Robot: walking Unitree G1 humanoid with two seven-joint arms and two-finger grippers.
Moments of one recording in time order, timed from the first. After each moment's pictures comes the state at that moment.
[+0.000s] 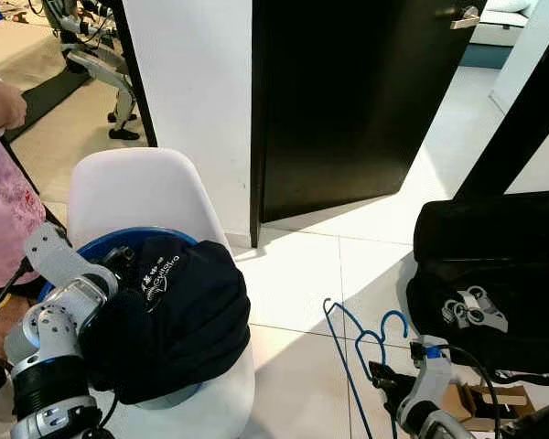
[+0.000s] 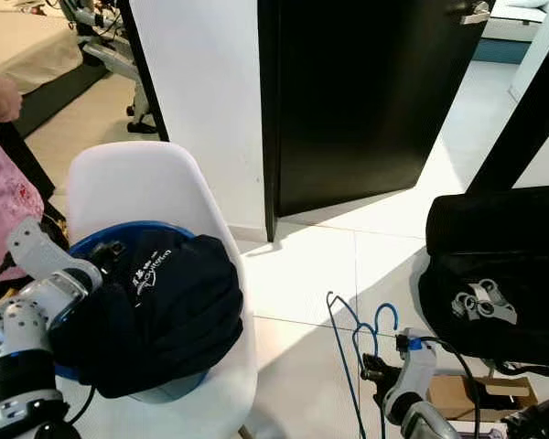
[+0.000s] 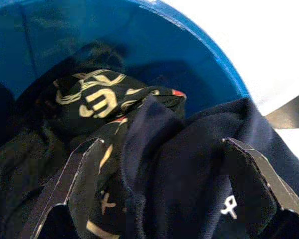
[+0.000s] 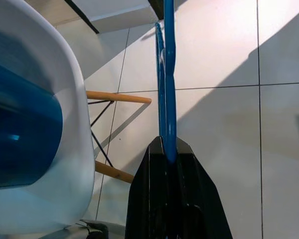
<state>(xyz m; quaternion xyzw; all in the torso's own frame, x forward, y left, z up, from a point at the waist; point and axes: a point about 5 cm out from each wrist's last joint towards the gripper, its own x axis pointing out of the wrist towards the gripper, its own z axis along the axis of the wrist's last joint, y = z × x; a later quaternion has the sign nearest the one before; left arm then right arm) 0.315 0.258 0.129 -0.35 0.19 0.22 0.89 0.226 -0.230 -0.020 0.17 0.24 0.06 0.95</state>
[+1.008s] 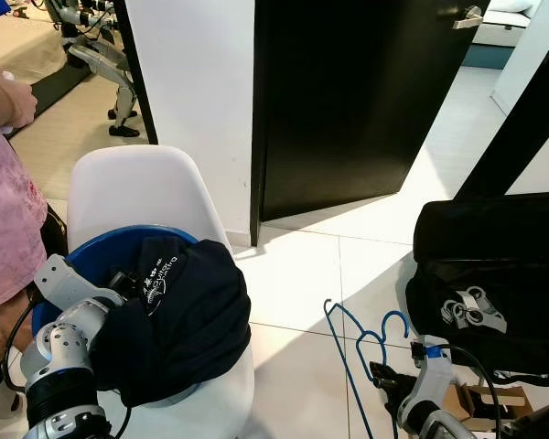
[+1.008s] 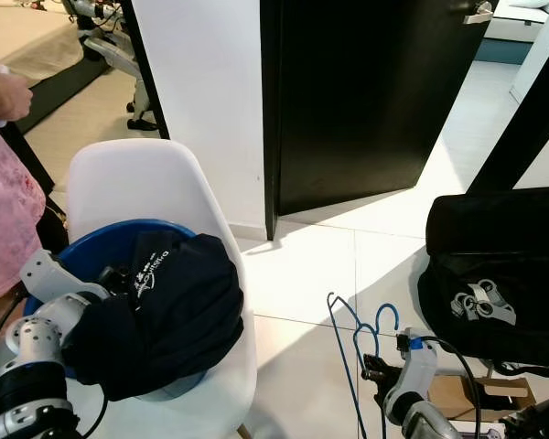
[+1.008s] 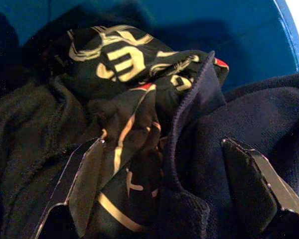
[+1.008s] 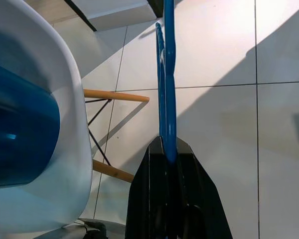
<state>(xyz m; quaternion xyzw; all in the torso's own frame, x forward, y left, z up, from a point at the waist) 0.310 0.251 0.092 -0.40 0.23 0.23 0.85 0.226 -0.231 -0.020 0.17 0.25 0.06 0.95</state>
